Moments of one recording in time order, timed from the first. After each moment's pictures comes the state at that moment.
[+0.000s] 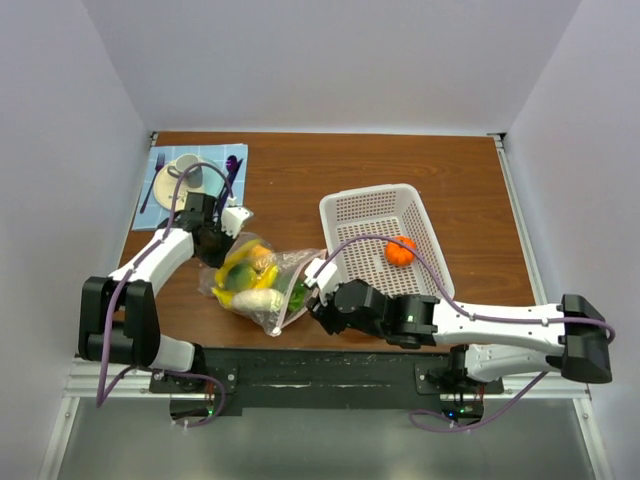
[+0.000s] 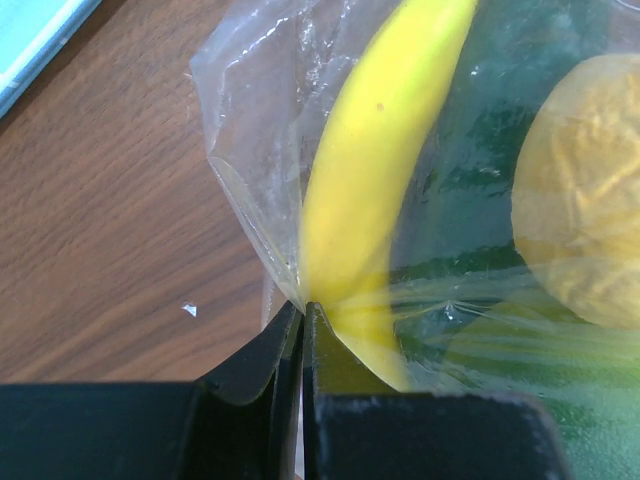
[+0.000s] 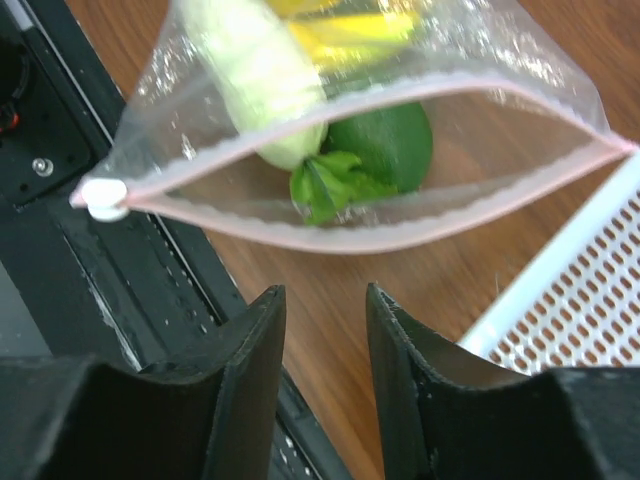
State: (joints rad) left arm -0.10 1.42 0.86 -0.60 0.14 0.48; right arm 1.33 1.16 0.78 -0.20 0.31 0.21
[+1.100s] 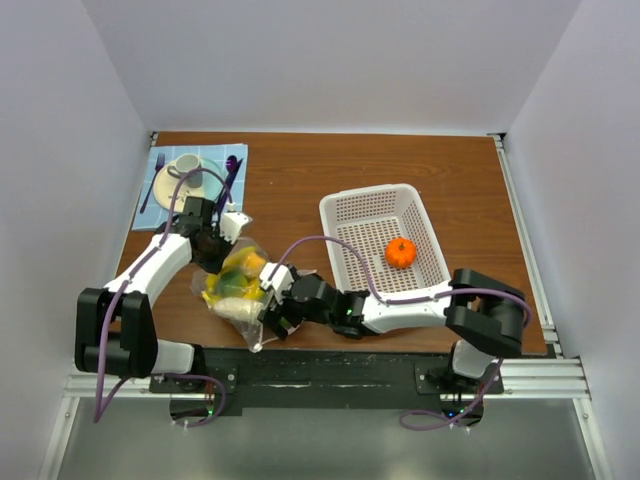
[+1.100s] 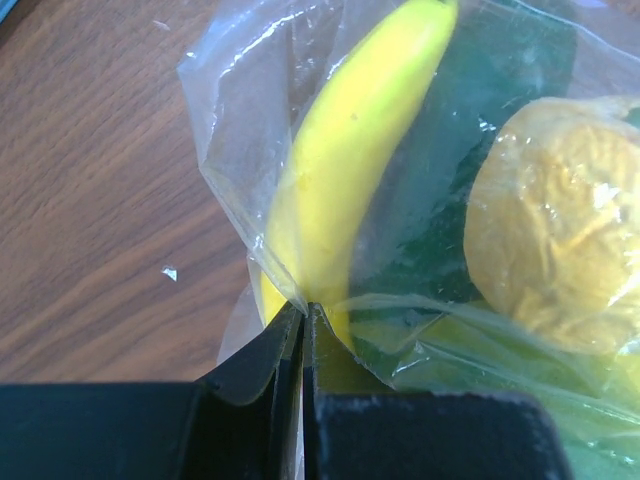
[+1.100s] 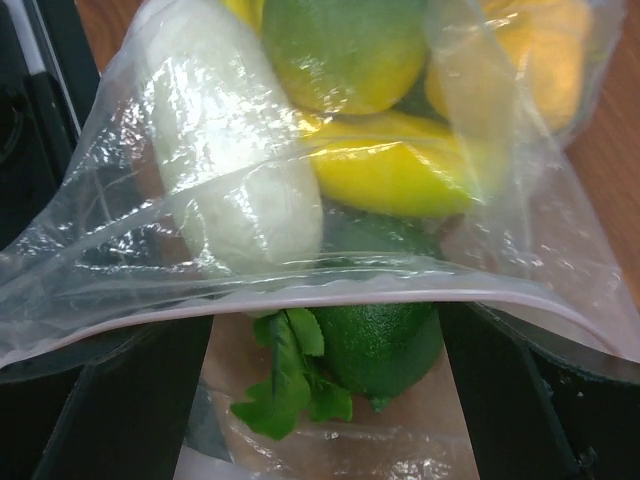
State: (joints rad) left arm -0.10 1.36 0.84 -0.66 0.13 0.48; right arm 1.26 1.66 0.85 0.34 0.11 0.08
